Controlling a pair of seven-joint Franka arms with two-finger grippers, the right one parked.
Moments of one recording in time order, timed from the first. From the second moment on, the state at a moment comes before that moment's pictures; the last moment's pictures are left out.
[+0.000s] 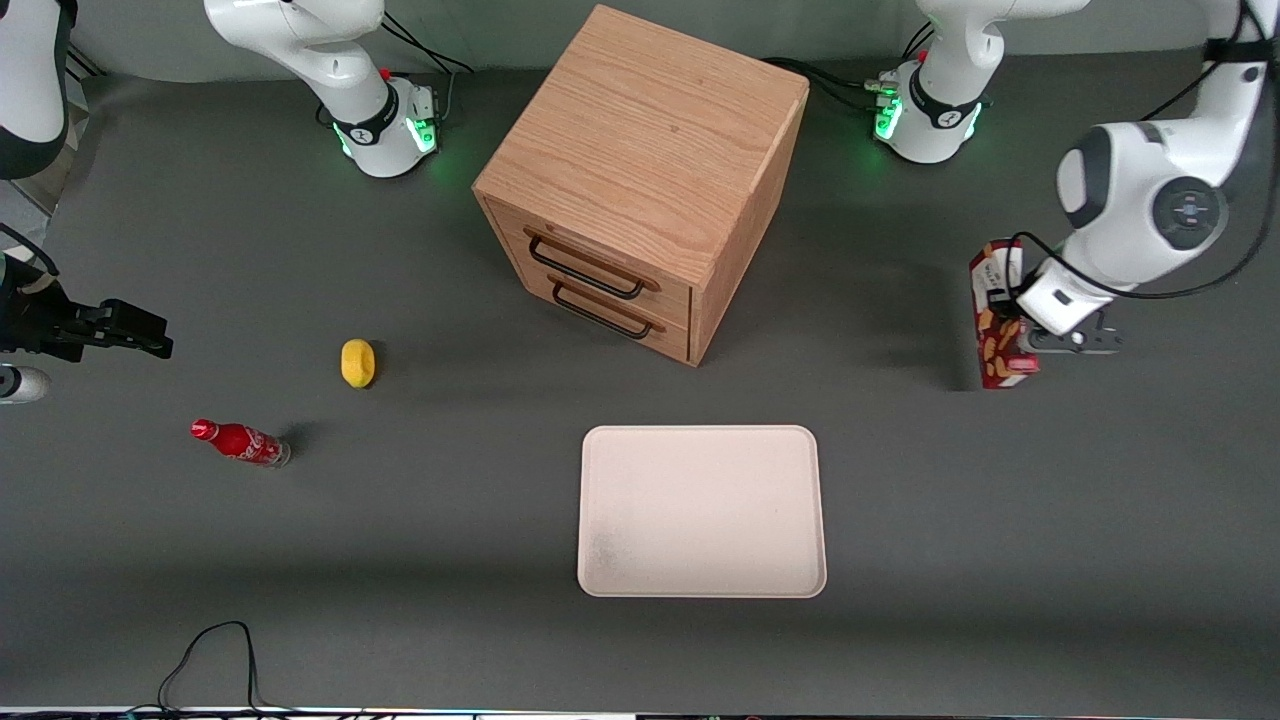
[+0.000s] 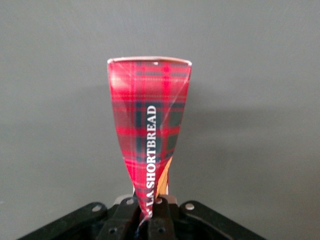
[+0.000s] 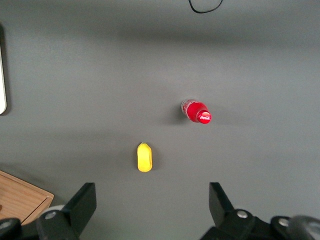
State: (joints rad) arm -0.02 -0.03 0.03 -2.33 0.01 2.18 0.03
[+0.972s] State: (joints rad) arm -0.38 0.69 -0.09 -1.25 -0.01 1.88 -0.55
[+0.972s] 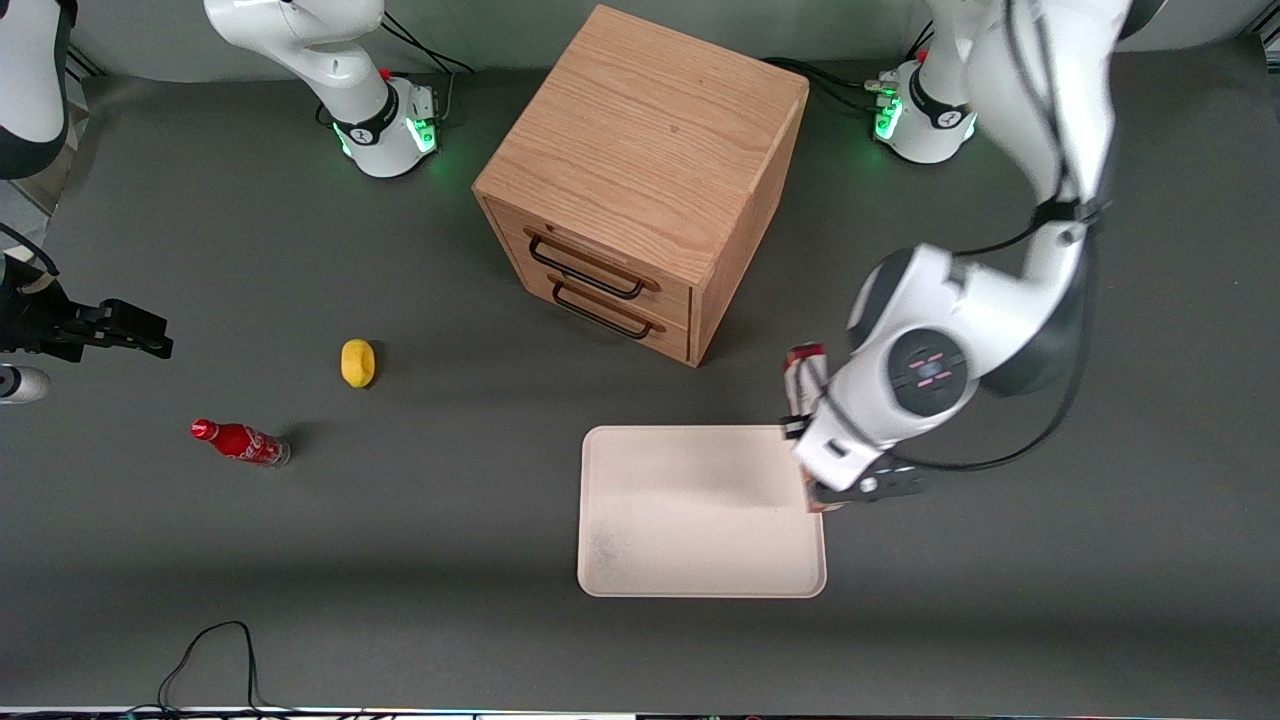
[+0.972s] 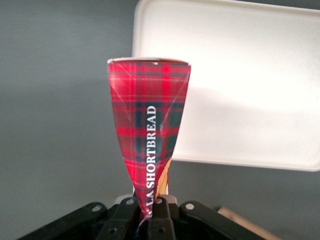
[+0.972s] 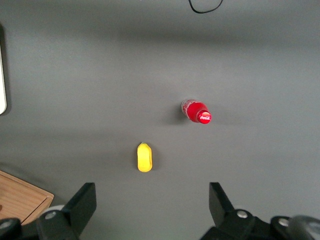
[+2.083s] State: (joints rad) arm -0.39 0.75 0.01 -1.25 0.00 2.11 -0.55
